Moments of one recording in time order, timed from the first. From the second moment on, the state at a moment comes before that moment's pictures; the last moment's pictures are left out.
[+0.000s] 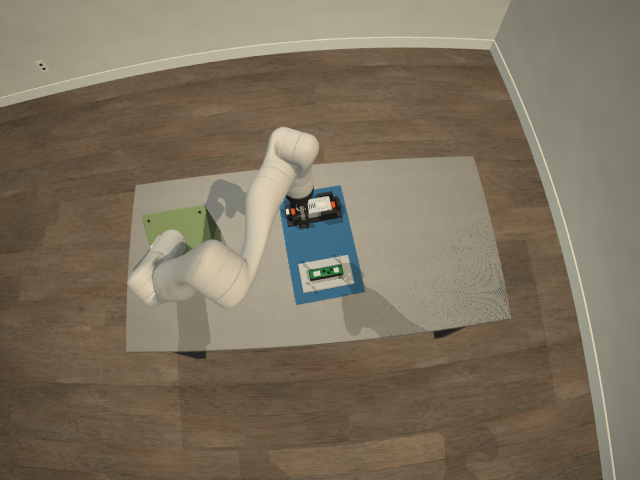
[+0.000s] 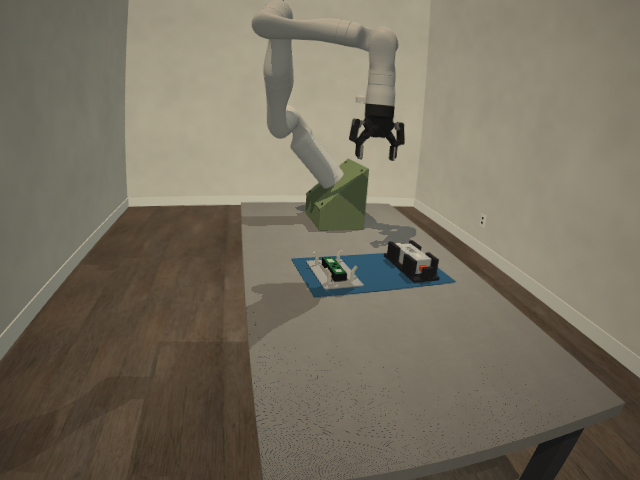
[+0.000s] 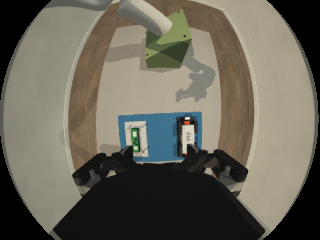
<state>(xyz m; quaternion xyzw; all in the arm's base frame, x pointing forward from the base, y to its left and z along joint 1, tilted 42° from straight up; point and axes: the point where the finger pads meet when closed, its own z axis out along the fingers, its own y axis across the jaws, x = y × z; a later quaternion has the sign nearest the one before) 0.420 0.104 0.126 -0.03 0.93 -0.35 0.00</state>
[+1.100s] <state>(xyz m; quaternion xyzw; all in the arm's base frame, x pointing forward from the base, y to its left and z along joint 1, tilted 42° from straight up) 0.448 0.098 0.019 -0.04 0.94 -0.35 0.01</state>
